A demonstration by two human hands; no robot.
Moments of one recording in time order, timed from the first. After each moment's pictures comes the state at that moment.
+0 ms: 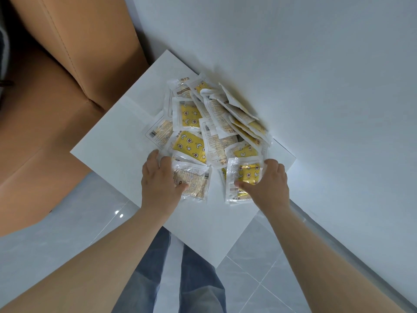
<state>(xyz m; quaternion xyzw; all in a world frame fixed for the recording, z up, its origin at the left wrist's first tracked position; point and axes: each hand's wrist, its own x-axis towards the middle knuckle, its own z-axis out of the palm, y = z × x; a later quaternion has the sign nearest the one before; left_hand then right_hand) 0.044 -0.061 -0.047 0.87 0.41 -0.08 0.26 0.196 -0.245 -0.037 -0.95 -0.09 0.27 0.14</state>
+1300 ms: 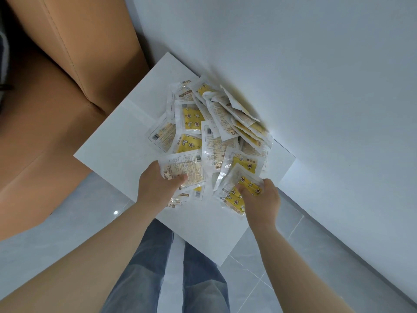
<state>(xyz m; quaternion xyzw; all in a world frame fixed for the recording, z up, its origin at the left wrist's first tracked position) 0.045 -0.036 -0.029 0.72 0.51 -0.11 0.47 0.149 -0.232 -0.024 -0.90 0.12 0.26 0.33</state>
